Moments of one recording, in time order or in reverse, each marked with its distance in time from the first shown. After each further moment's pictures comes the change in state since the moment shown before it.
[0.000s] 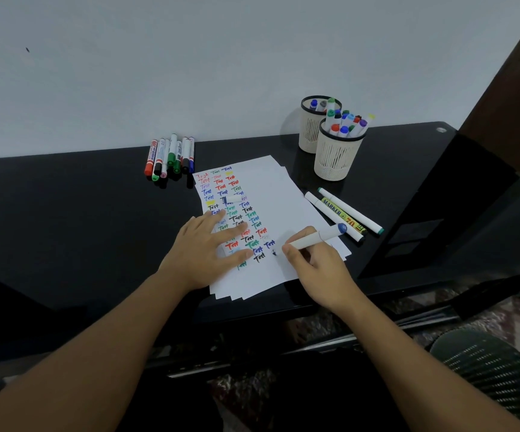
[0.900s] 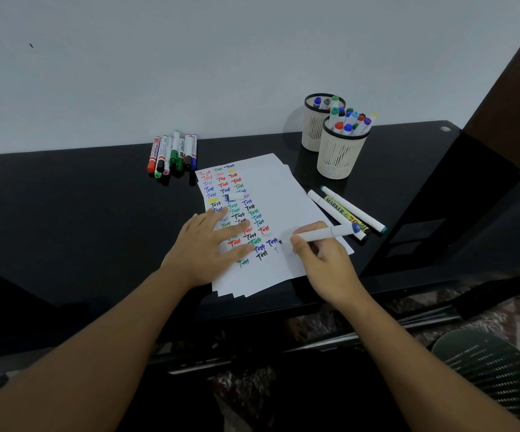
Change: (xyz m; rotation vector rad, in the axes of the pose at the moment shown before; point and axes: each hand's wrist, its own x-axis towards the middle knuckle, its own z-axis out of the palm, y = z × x) left_hand 0.001 -0.003 0.003 -0.010 0.025 0.002; right_hand 0.004 0.004 0.001 0.141 0.093 0.087
